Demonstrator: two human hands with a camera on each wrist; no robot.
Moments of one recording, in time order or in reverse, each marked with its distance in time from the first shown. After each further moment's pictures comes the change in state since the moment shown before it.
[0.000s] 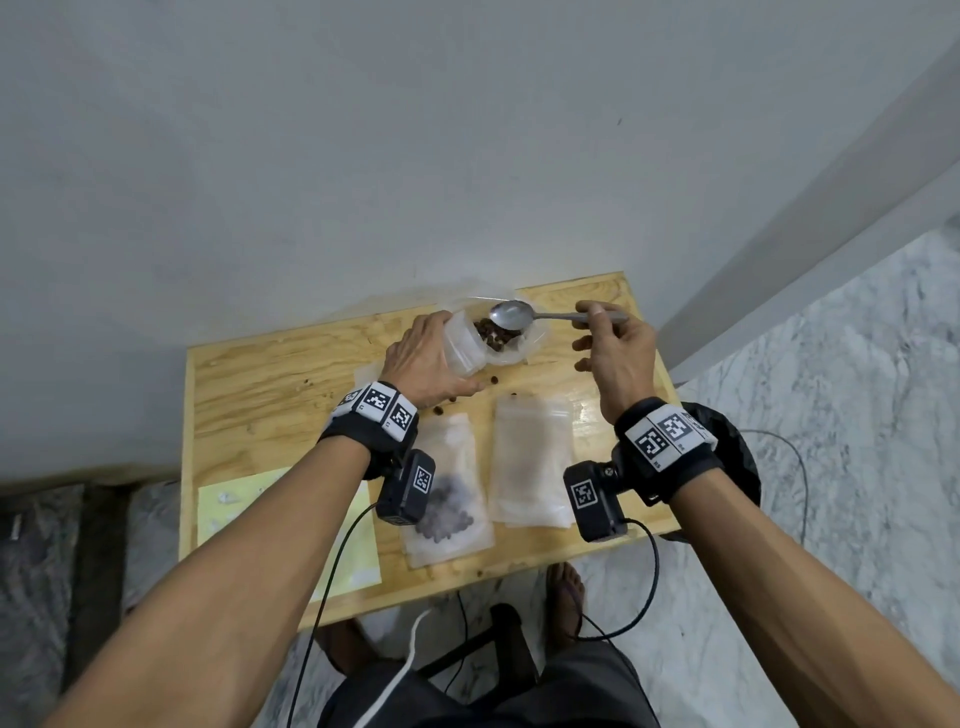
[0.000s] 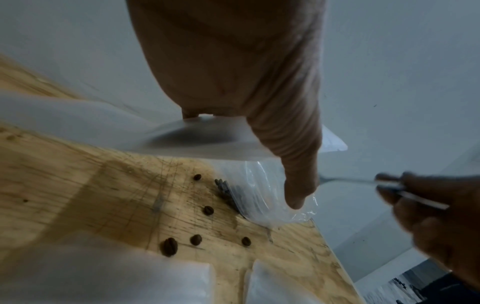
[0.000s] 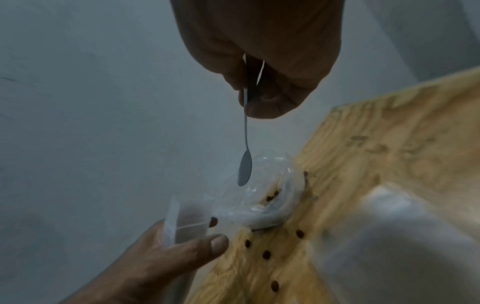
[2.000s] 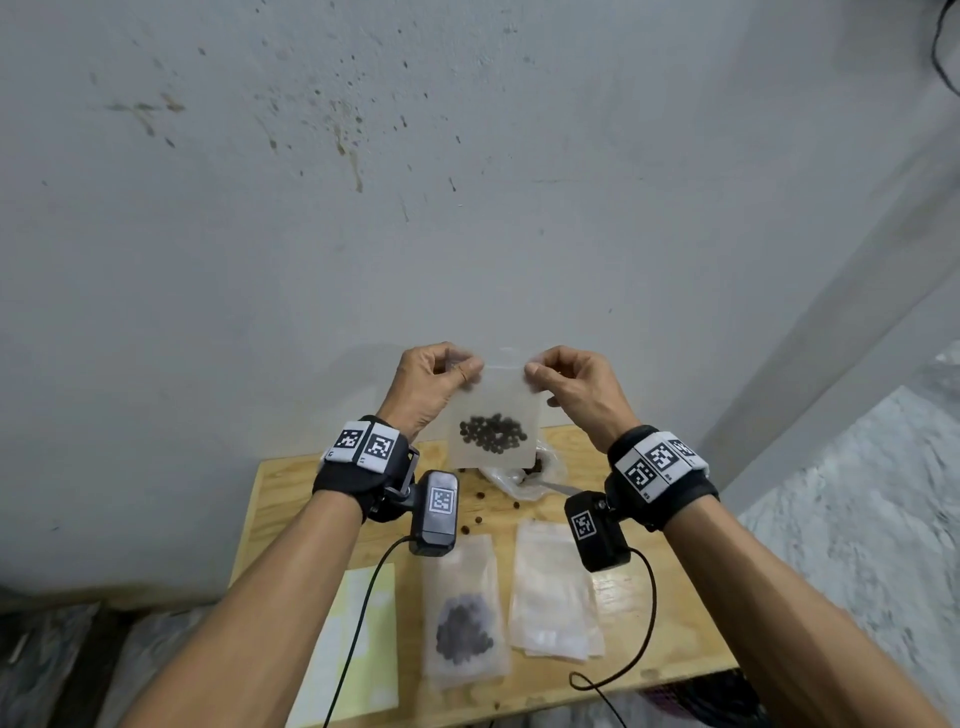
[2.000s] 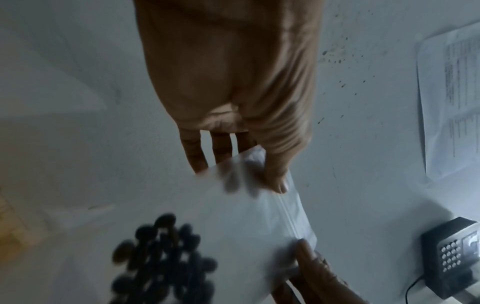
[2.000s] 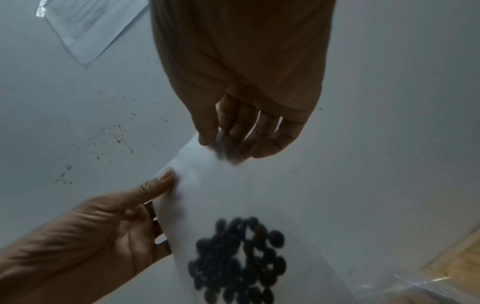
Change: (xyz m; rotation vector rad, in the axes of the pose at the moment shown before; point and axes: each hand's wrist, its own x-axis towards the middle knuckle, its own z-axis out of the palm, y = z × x) left_hand -0.042 0.060 -0.138 -0.857 0.363 0.193; right_hand -0.026 -0.124 0.035 -0.178 -0.496 -0.333
